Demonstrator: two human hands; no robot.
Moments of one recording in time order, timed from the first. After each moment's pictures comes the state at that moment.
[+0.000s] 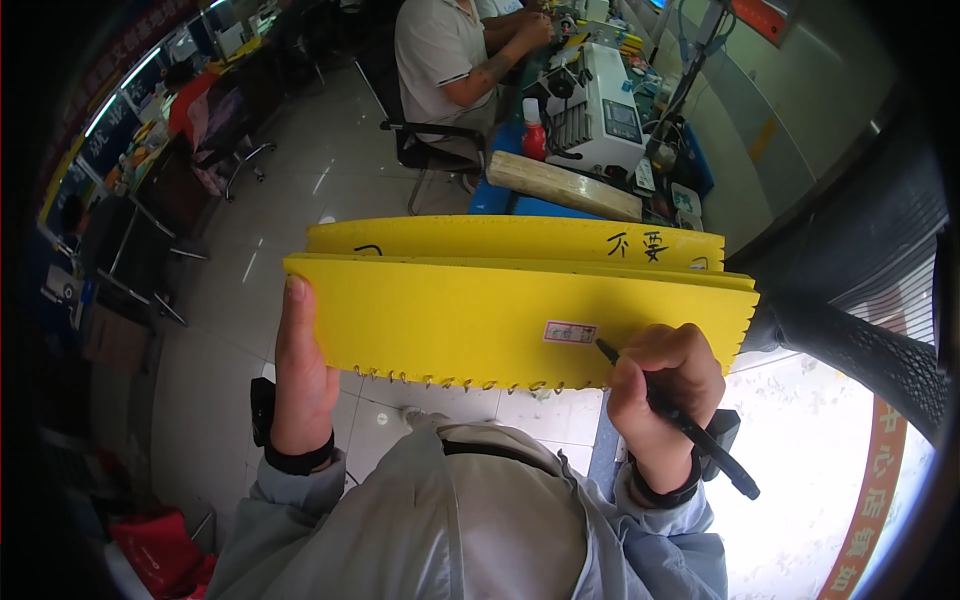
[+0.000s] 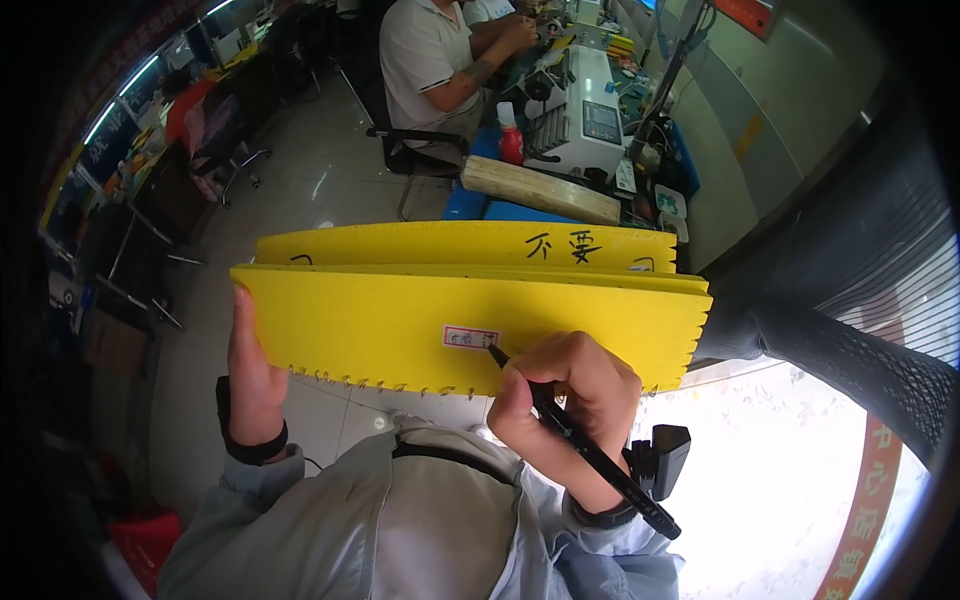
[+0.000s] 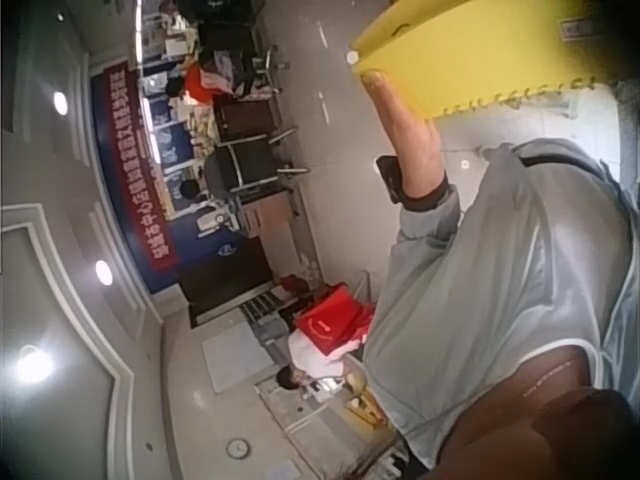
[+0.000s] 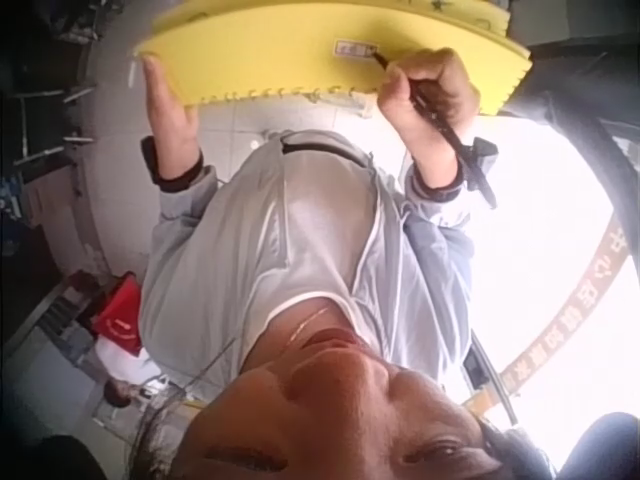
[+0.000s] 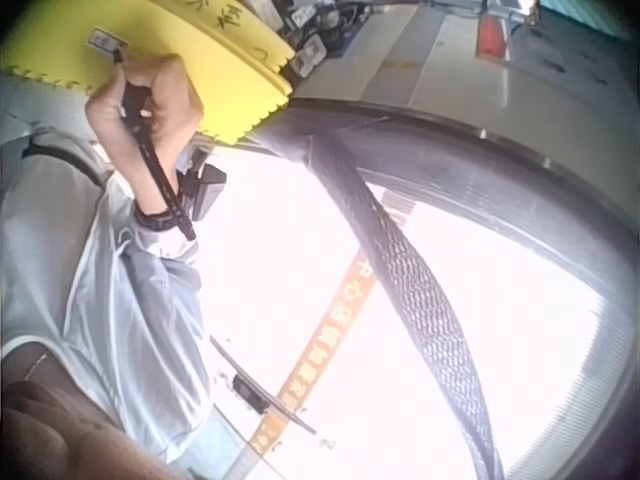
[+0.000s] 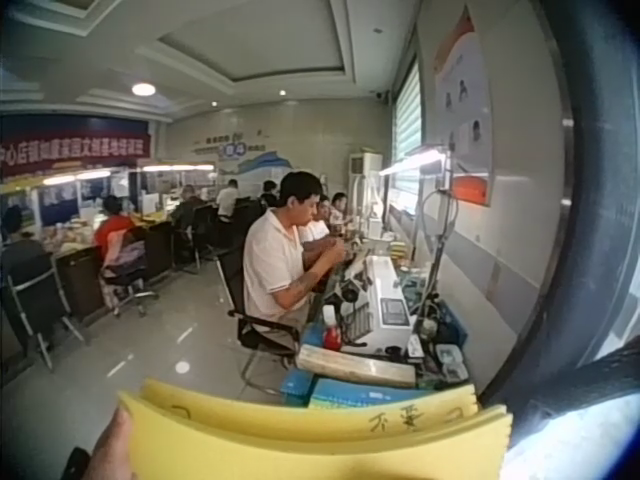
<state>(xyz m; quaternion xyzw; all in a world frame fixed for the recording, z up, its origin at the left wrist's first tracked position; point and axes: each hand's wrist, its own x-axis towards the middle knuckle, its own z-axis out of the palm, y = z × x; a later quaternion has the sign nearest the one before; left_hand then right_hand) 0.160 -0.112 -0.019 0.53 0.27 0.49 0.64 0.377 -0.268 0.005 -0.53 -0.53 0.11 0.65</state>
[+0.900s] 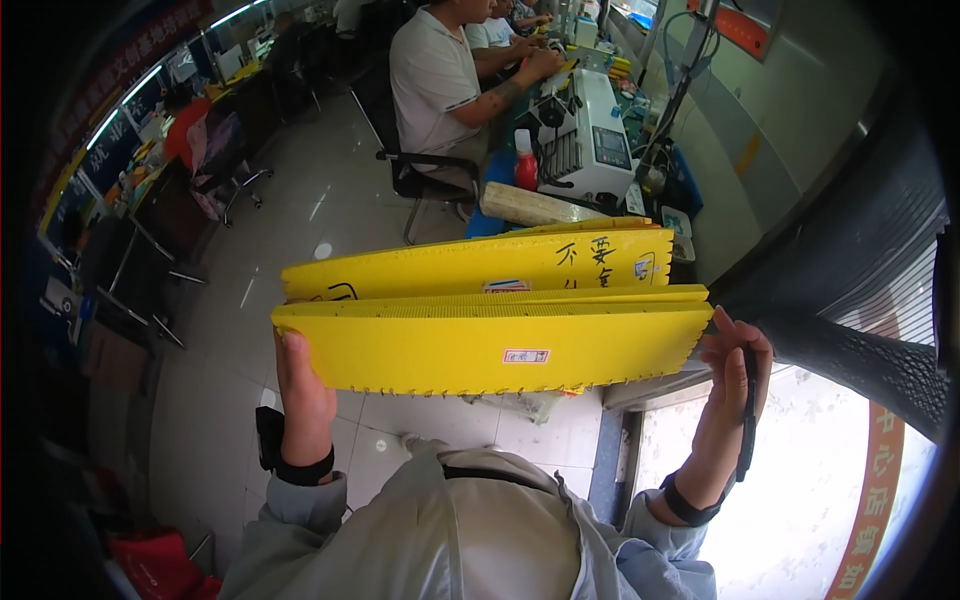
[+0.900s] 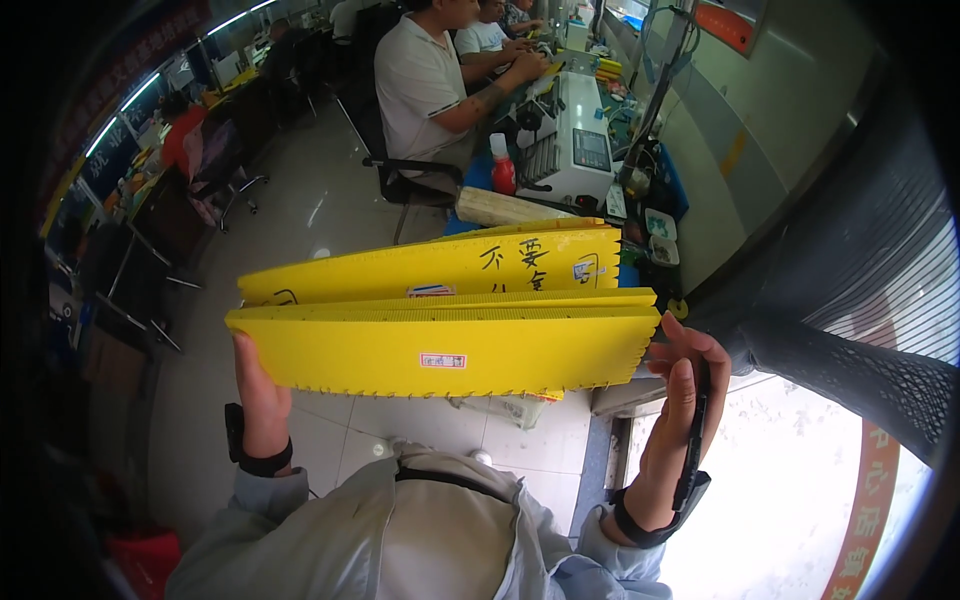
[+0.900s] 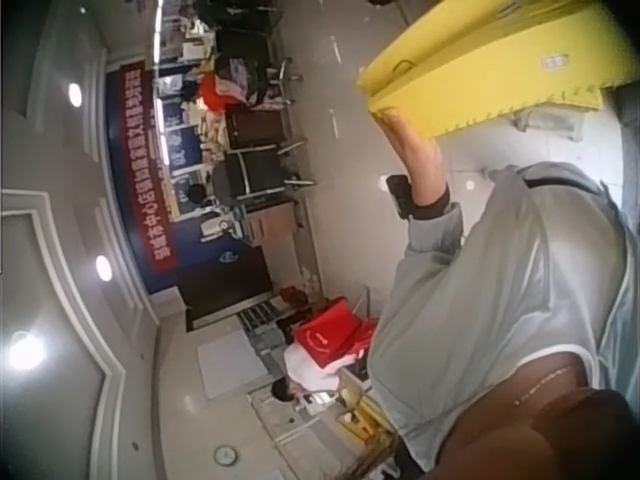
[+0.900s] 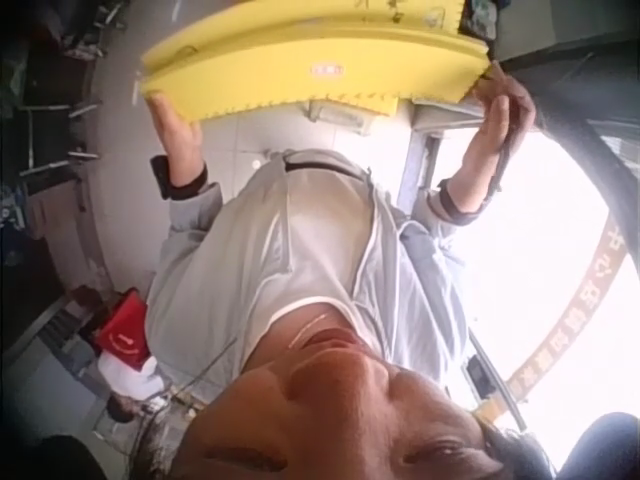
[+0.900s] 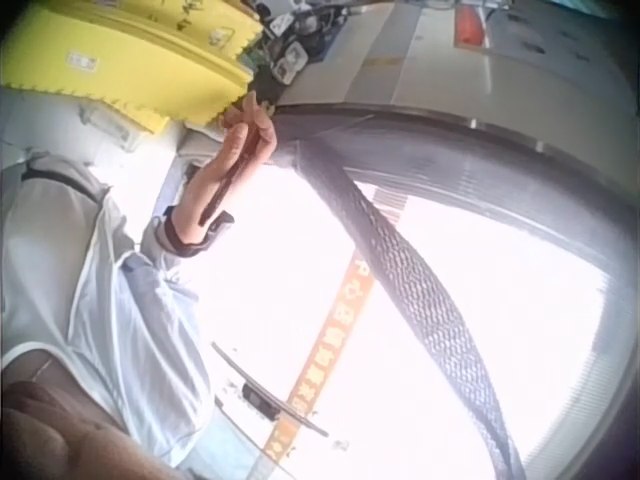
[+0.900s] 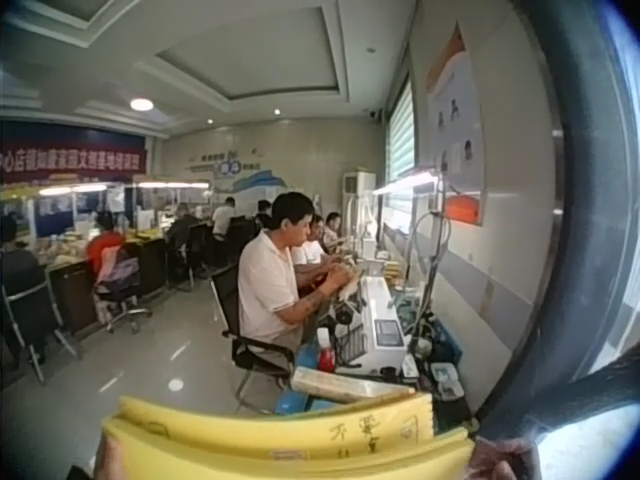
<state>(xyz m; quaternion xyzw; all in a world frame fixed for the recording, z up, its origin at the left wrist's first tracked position) 0.131 -0.082 -0.069 0.57 0.24 0.55 0.56 0.440 -0.302 -0.013 -0.61 -0.32 0.04 0.73</state>
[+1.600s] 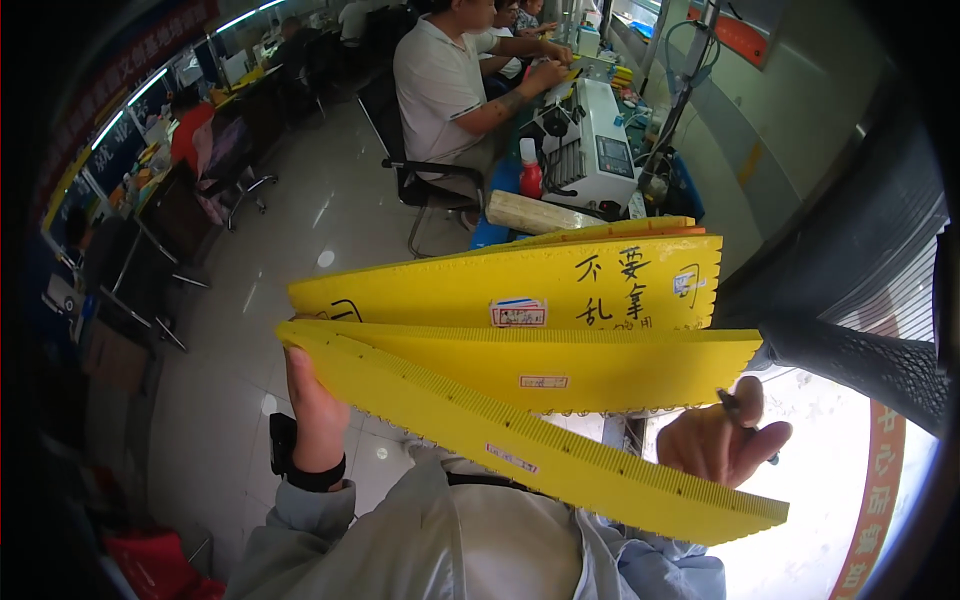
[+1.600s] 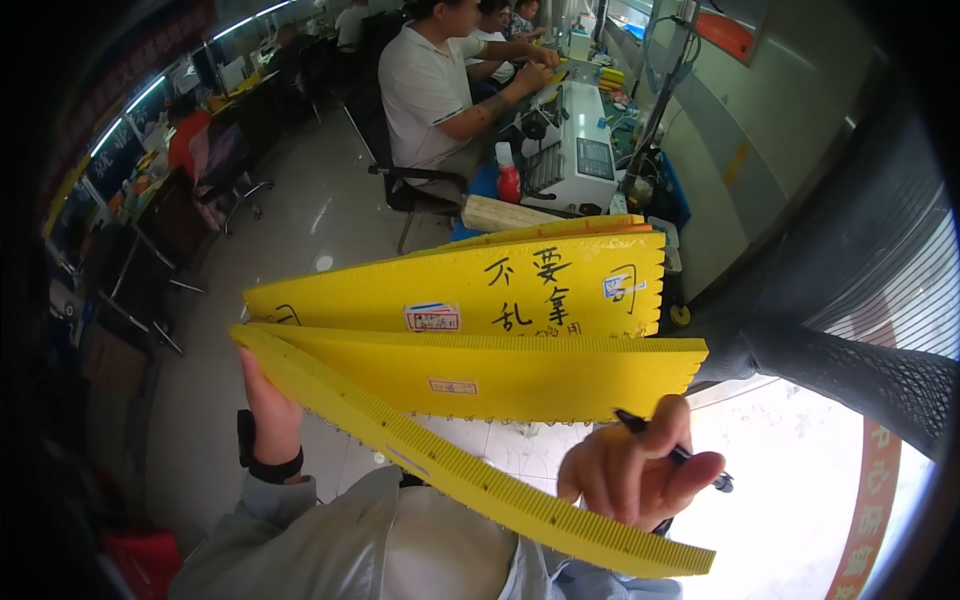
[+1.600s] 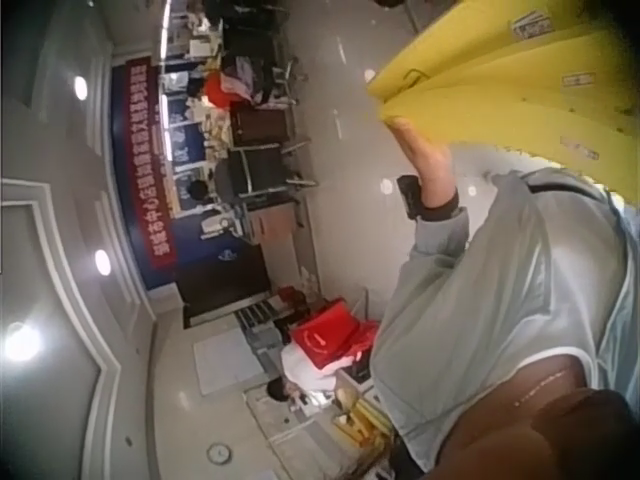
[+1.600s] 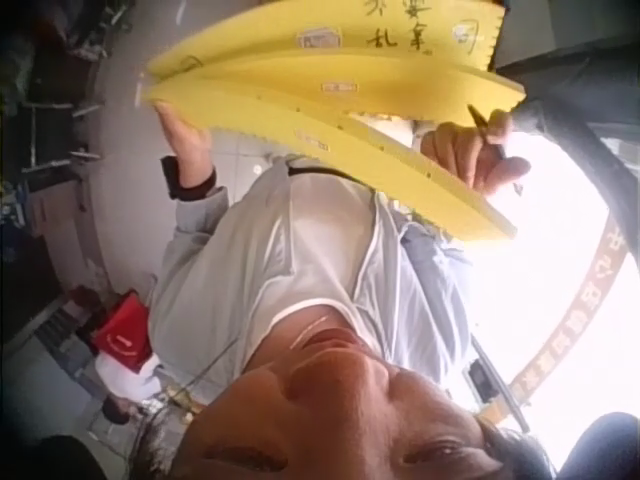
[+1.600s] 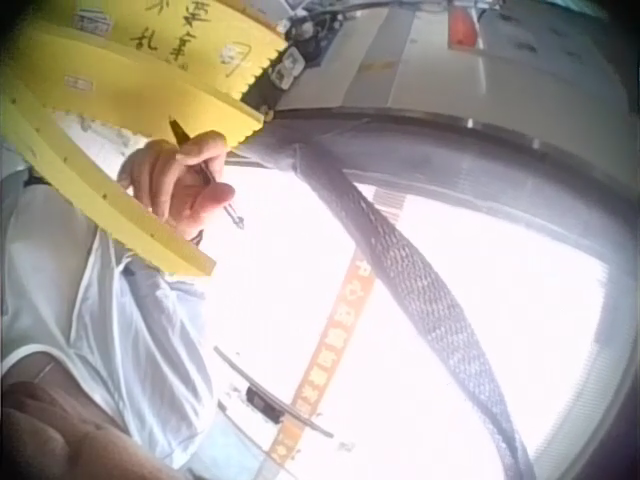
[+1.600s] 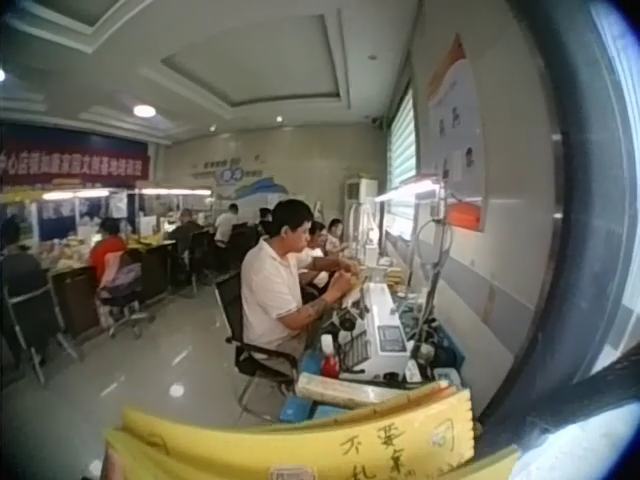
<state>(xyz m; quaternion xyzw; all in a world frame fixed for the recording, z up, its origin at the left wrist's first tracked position) 0.128 -0.094 -0.071 0.49 0.21 0.58 0.61 0.391 -0.298 0.007 -0.03 -0.42 0.44 0.80</state>
